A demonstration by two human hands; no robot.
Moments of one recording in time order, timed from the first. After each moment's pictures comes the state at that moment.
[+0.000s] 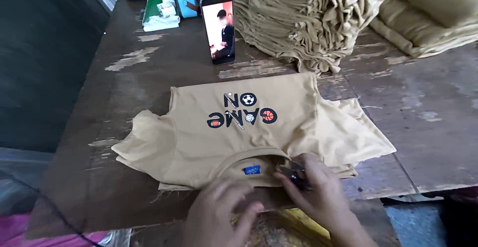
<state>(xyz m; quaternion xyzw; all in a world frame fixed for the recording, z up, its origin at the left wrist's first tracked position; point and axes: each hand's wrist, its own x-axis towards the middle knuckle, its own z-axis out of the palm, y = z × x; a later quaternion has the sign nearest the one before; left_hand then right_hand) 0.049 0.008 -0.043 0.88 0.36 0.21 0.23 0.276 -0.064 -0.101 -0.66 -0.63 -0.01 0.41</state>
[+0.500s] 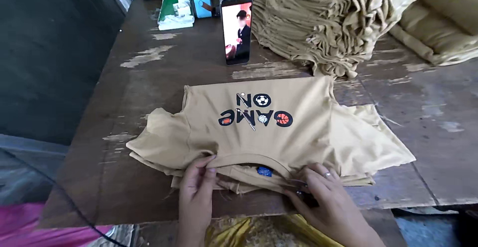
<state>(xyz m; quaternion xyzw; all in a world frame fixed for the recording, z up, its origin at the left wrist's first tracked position) 0.032 0.046 -0.081 0.55 0.38 0.51 0.55 0.273 -0.071 -0.113 -0.64 -0.70 -0.01 0.32</state>
